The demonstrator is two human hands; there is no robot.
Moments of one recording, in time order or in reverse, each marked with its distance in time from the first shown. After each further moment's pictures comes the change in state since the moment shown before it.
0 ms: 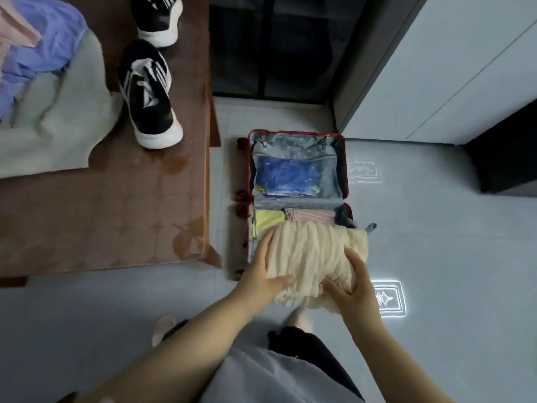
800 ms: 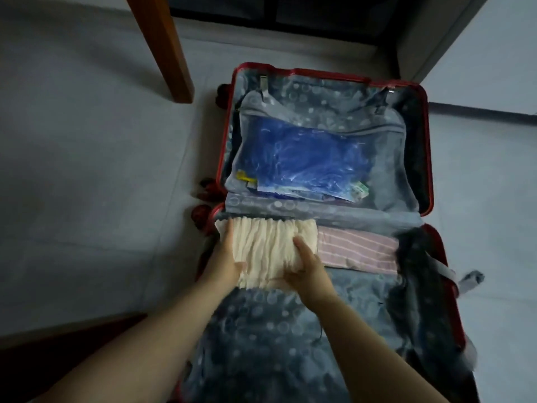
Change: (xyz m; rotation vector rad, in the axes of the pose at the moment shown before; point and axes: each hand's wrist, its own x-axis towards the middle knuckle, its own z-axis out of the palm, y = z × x) left_hand 0.440 -0.456 -0.002 0.571 0.325 -0.328; right_hand 0.488 0.422 0.168 -0.421 -0.388 0.021
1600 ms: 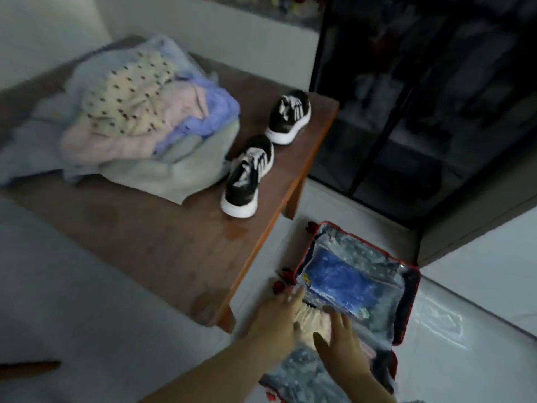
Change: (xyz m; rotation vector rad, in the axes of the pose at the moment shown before) left_hand -0.416 0.266 -0.361 0.175 0.055 0.167; right_hand -0.398 -0.410 -0.186 -0.535 -0.119 -0.303
